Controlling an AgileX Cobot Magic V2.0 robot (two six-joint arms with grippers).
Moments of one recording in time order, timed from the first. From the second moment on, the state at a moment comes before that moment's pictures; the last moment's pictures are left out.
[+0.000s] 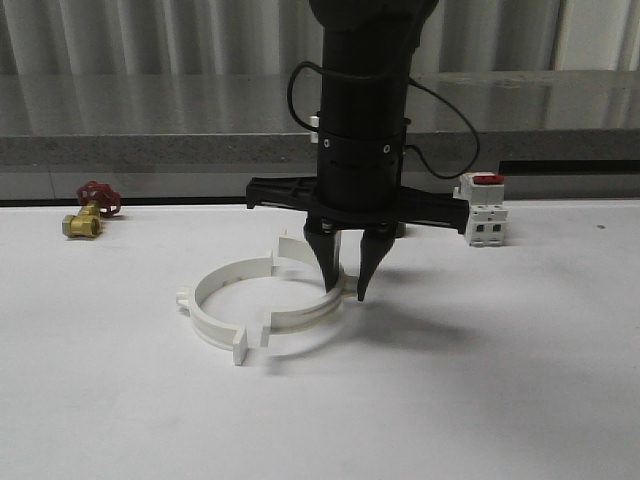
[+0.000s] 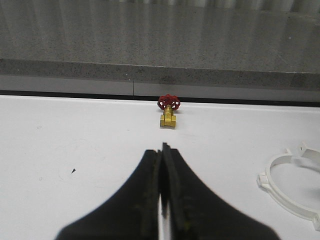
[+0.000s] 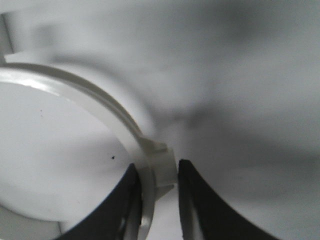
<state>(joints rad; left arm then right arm) -0.05 0.22 -0.37 0.03 0.47 -0.07 0.63 2.12 -1.66 -0.06 0.98 0.90</state>
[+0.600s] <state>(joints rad) -0.05 0.22 -0.37 0.03 0.47 -0.07 0.64 2.15 -1.67 -0.07 0.98 0.91</state>
